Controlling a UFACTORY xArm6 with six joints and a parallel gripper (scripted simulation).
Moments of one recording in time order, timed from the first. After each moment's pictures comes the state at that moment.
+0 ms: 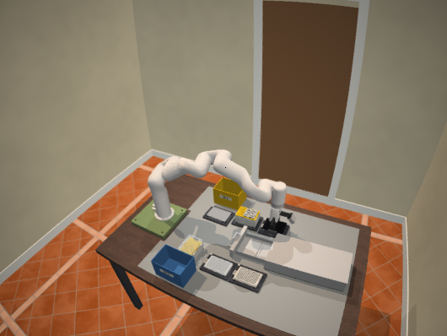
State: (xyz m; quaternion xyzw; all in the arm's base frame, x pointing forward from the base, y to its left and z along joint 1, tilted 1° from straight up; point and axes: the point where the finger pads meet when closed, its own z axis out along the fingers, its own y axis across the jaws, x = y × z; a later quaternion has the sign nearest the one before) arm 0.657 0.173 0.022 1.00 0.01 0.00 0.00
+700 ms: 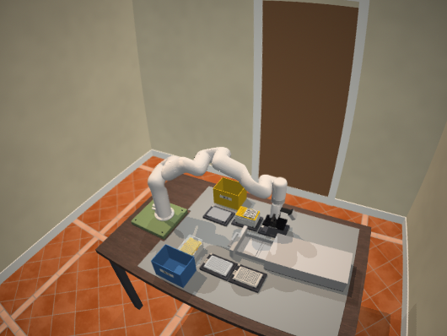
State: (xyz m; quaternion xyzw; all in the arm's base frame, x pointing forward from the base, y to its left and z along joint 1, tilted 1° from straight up) arm 0.657 0.173 0.050 1.00 0.01 0.00 0.00
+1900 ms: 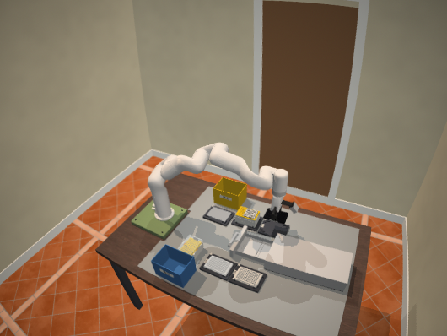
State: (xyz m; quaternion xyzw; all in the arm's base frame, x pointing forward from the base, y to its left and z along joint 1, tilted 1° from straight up) arm 0.658 0.173 0.103 1.00 0.01 0.00 0.00
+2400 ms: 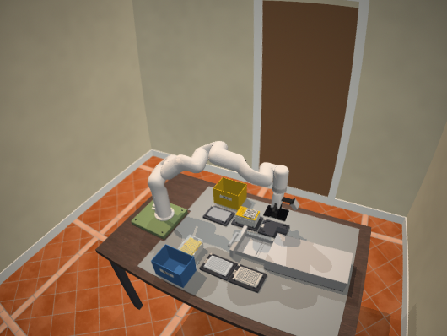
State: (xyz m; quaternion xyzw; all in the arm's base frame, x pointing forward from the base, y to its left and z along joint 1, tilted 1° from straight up) arm 0.658 0.173 0.125 1.00 0.01 0.00 0.00
